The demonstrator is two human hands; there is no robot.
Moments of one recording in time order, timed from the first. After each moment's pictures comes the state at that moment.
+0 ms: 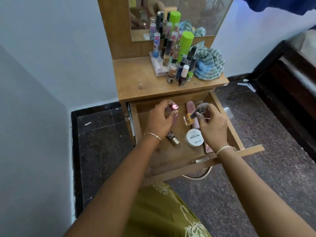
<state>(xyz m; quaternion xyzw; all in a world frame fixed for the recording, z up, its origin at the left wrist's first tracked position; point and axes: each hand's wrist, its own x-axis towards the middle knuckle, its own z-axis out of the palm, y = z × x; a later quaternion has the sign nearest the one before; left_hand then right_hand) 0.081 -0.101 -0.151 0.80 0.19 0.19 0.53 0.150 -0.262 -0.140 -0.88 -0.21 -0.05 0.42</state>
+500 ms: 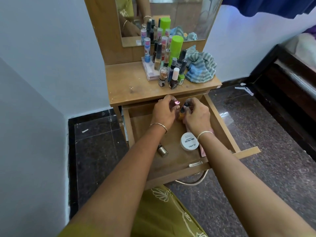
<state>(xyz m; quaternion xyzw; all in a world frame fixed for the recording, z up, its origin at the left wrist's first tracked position) 0.137 -0.112 -0.155 0.83 0.21 0.17 0.48 0.190 -0.225 -0.156 -0.91 -0.17 -0.03 0.37</state>
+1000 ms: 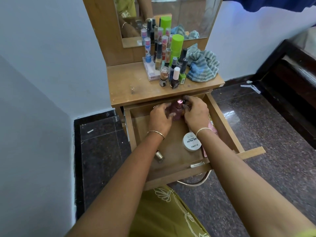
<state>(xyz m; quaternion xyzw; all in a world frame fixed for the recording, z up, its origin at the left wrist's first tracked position) 0.118 -0.112 -0.162 0.85 0.26 0.14 0.44 0.198 -0.215 -0.160 -0.91 -0.22 -0.05 0.36</state>
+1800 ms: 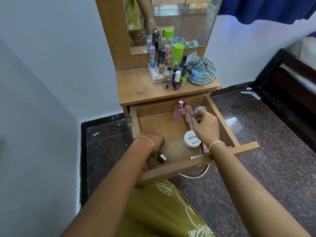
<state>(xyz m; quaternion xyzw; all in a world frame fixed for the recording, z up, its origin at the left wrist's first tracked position) 0.046 -0.106 -0.142 0.95 0.05 -0.29 0.06 0.157 -0.264 -0.145 -0.91 -0.17 0.01 0.38</state>
